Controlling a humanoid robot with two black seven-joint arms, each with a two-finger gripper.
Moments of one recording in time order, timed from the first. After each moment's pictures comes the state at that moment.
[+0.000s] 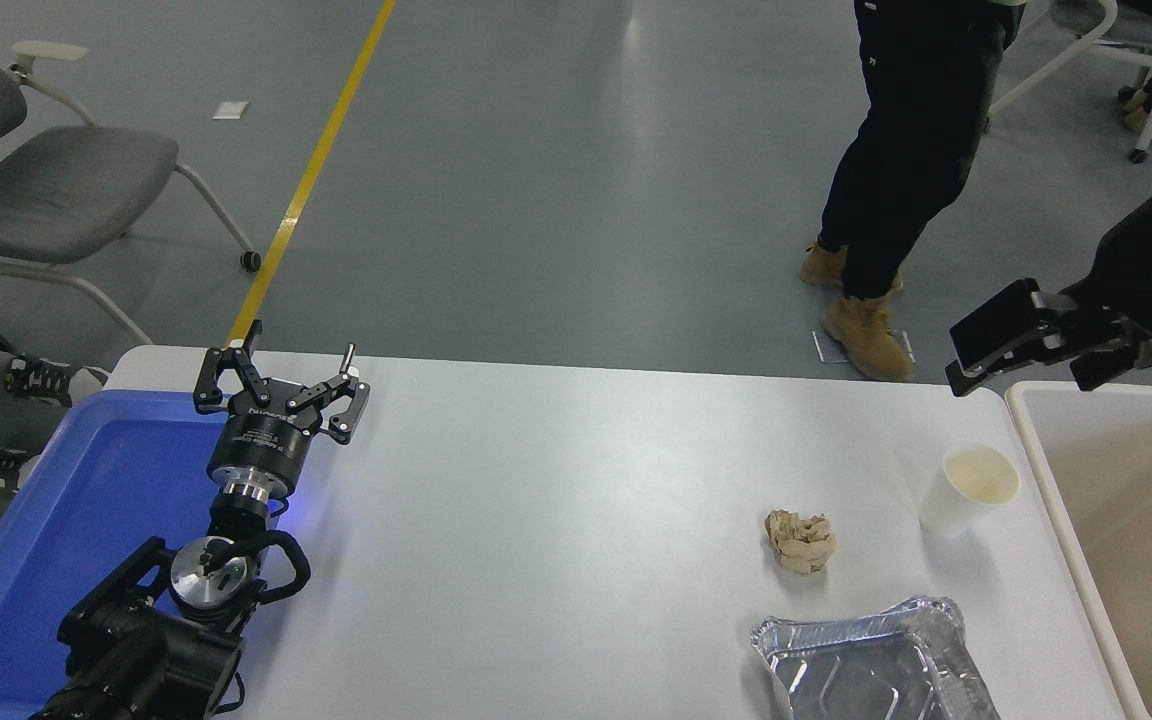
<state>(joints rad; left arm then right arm) -0.46 0.09 -1.19 -0.58 -0.22 -0.66 -0.14 2.49 -0.63 -1.33 1.65 -0.43 0.78 0.01</state>
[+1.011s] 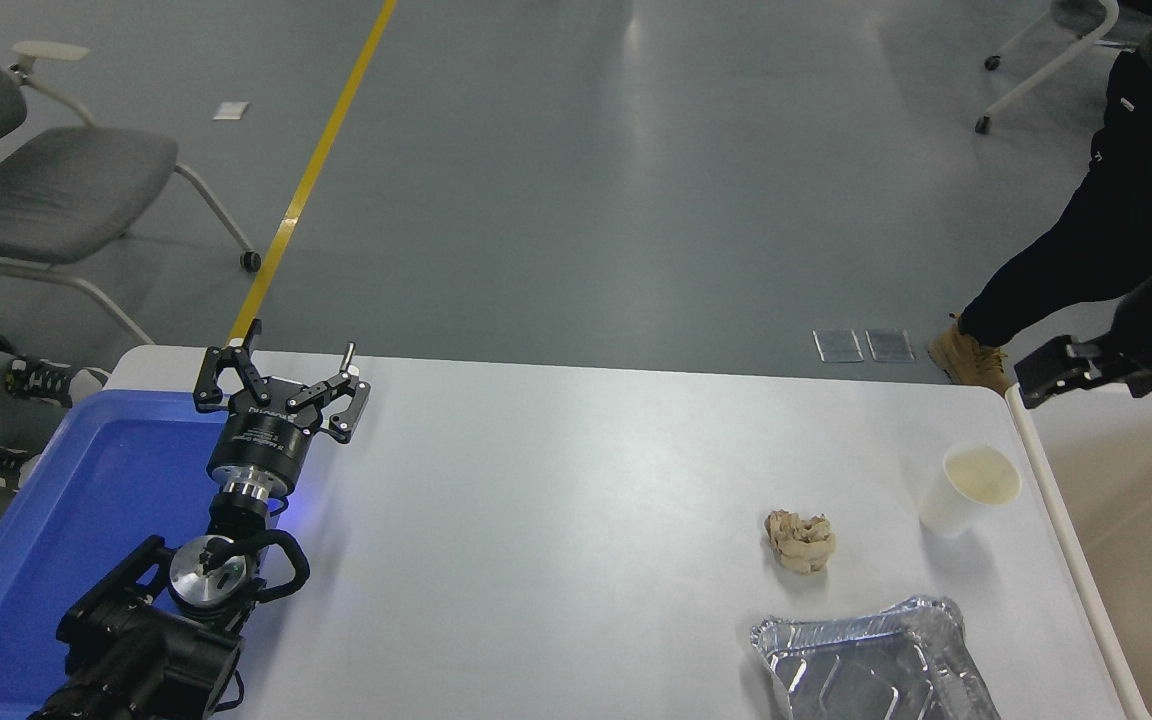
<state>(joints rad) -0.46 0.09 -1.19 -0.58 -0.22 -0.66 -0.14 1.59 -0.73 -0.85 1.00 -0.92 0.57 0.00</state>
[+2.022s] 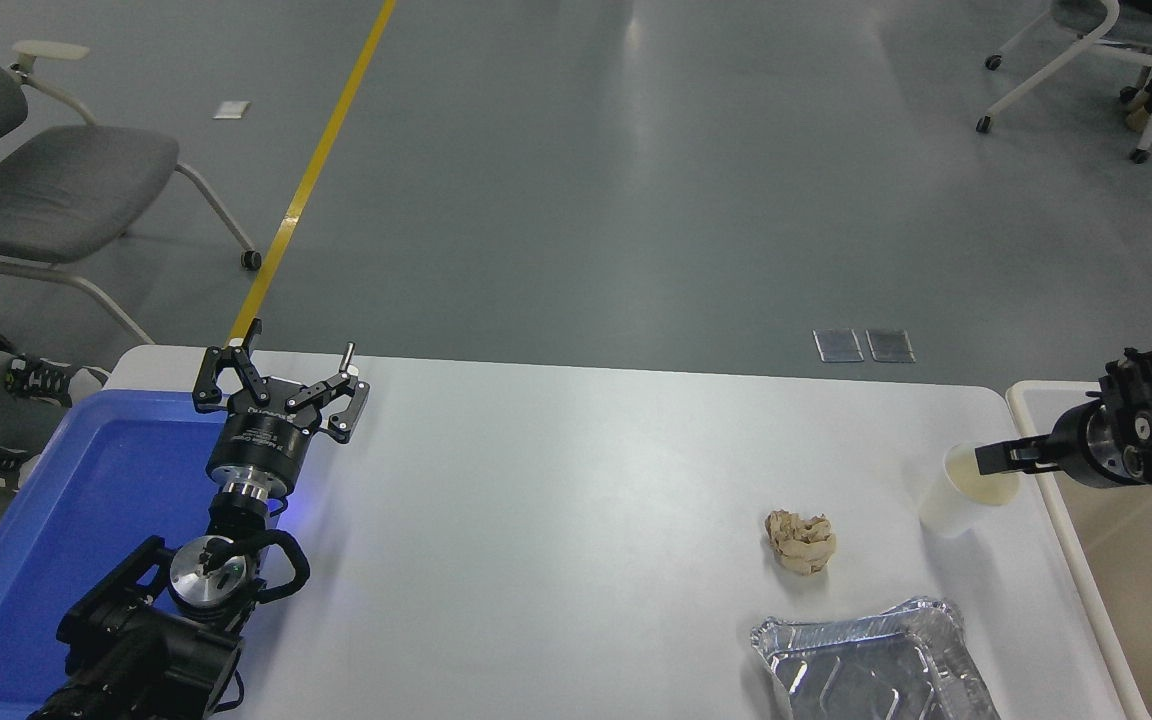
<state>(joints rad) -0.46 0.09 -1.19 -0.58 -0.22 -0.66 -0.14 1.18 -0.59 -0.76 0.77 -0.93 0.25 0.01</state>
